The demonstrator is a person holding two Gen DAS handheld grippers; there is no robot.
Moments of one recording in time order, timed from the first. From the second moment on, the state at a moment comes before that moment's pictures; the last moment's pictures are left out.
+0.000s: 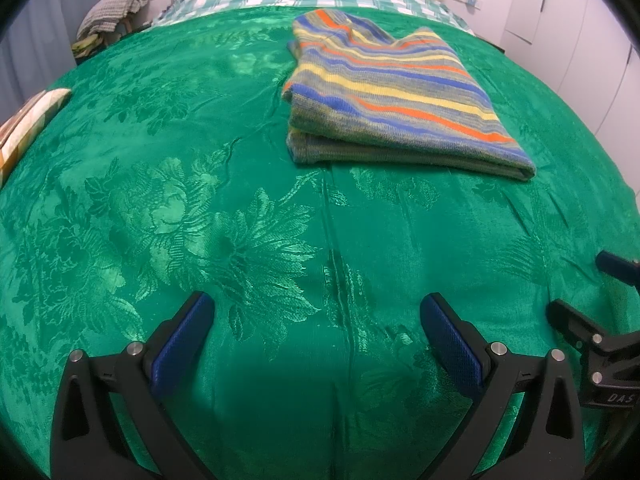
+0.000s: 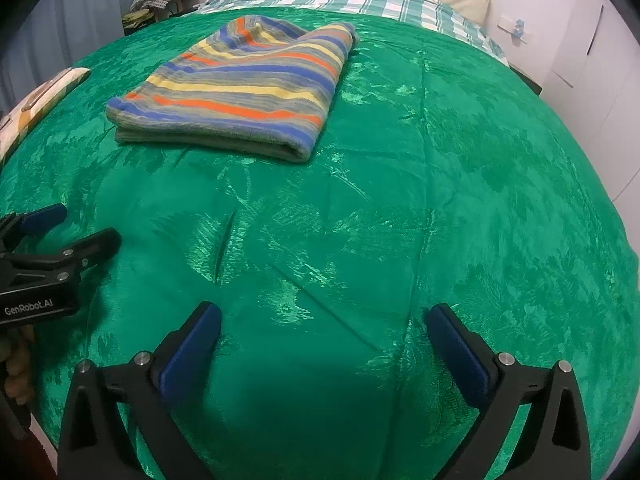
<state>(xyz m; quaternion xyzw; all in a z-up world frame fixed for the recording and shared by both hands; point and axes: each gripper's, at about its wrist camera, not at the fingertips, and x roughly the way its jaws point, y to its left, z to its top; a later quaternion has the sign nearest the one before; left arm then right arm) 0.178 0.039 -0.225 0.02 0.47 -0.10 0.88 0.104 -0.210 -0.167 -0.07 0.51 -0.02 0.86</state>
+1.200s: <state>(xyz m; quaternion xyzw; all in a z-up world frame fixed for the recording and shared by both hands) 0.183 0.036 -0.231 0.05 0.46 -0.10 0.88 0.099 -0.214 -0.175 -0.08 0.50 -0.01 0.86</state>
